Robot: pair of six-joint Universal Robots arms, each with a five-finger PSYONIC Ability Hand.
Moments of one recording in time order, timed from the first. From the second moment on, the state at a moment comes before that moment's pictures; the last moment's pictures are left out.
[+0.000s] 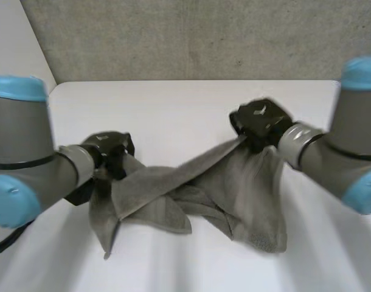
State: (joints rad) left arm 4.34 -2.06 -1.34 2.88 -1.46 3.19; right arm 1.99 -1.07 1.25 0.14 1.30 2.69; left_hand 0.95 0.95 0.95 0.95 0.77; right_hand 1.34 1.32 1.34 1.34 1.17
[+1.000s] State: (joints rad) left arm 4.17 -1.97 -1.69 3.20 -1.63 3.04; right arm 1.98 -1.04 1.28 0.01 1.43 2.78; left_hand 0.19 0.19 0.19 0.19 0.03; right_hand 1.34 1.32 1.34 1.34 1.17
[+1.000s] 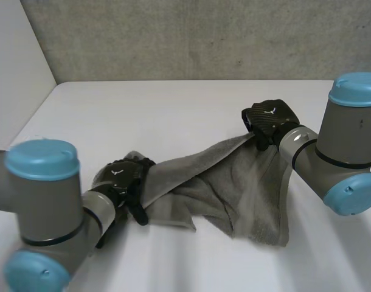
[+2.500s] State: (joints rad) left arm 4.19 -2.20 -1.29 3.12 -1.68 2.82; right arm 1.98 -1.04 1.30 0.01 1.42 2.77; left_hand 0.40 0.40 0.40 0.40 0.22; right_hand 1.34 1.32 1.35 1.34 1.17
